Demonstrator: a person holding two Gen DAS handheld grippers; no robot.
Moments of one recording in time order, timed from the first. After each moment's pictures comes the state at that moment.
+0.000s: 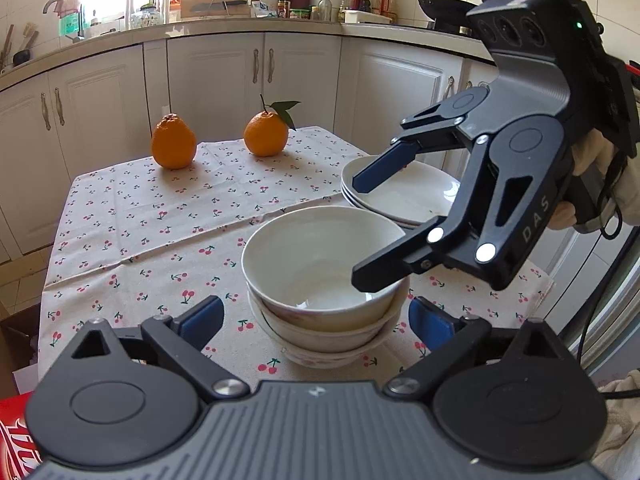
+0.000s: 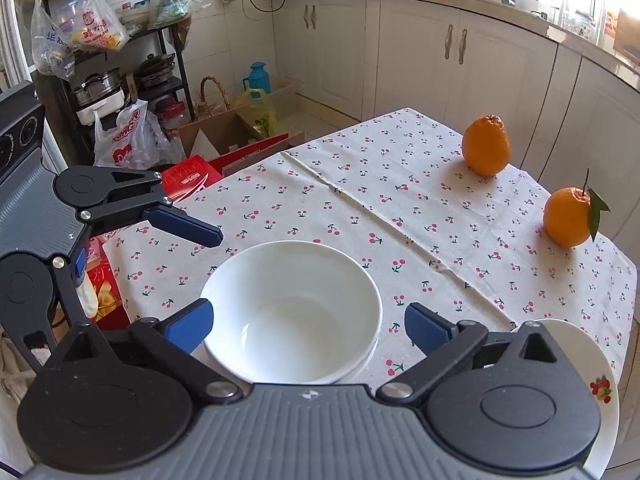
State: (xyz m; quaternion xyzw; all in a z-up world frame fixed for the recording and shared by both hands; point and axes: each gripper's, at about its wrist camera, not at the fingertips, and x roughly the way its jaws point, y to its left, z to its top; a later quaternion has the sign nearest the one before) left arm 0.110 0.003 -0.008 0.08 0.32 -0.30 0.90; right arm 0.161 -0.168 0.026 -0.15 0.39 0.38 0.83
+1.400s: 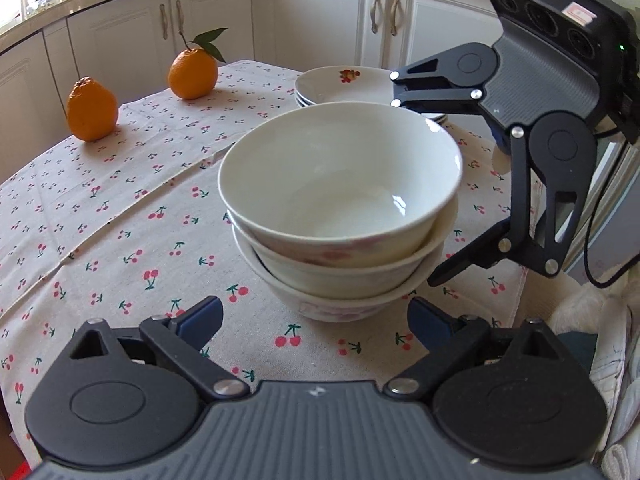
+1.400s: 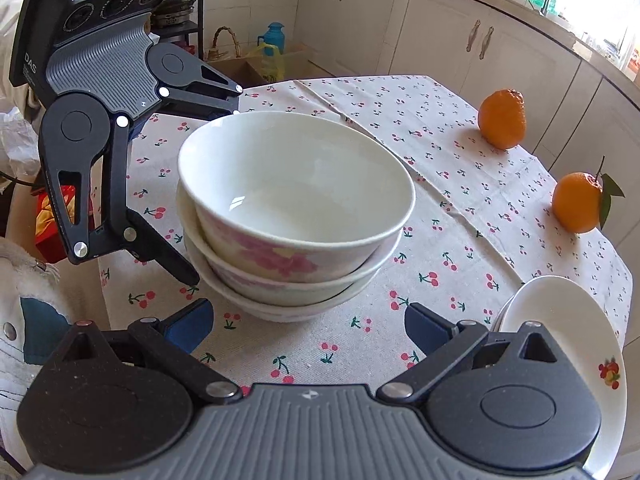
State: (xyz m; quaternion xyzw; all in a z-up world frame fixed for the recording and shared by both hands) left arm 0.155 0.001 -0.058 0.19 0.37 -0.41 0.81; right arm 0.134 -0.177 -0.046 -0.24 0.38 0.38 0.81
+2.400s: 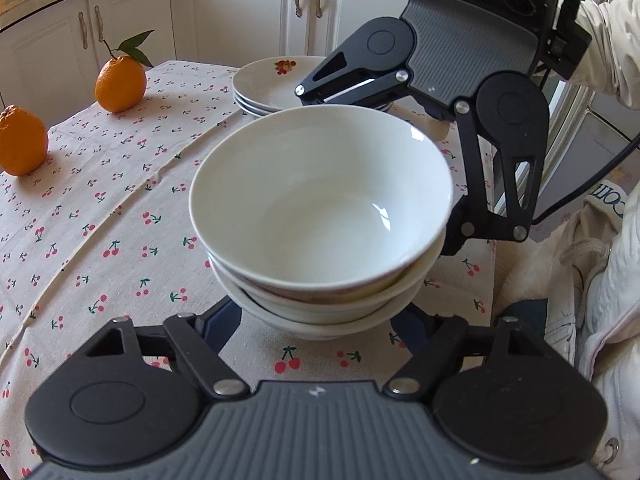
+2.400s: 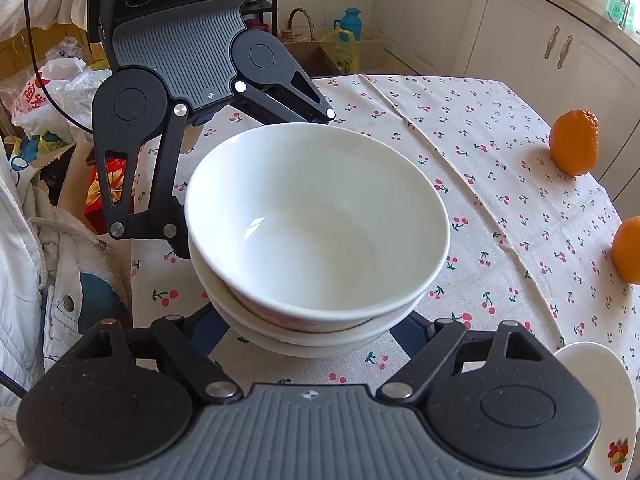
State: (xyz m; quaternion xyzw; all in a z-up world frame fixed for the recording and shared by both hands) left arm 0.178 -0.004 -0.055 0.22 0.37 -0.51 0.74; right arm 0.160 -0.164 -0.040 -0.27 0.40 0.48 0.73
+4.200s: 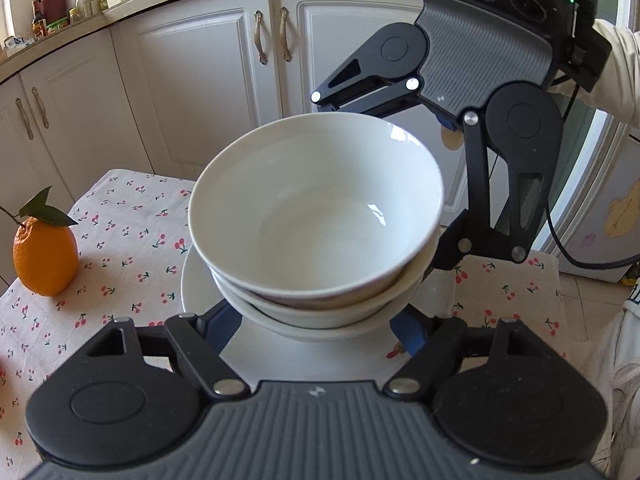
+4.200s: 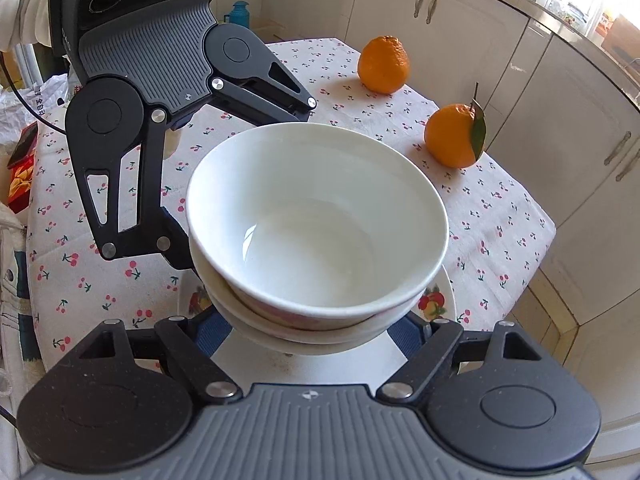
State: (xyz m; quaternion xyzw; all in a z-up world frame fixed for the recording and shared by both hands) left arm 0.261 -0.187 -0.039 0.26 0.31 -0.55 0.73; right arm 0.219 -0.338 -0.015 -0.26 0.41 0.35 0.80
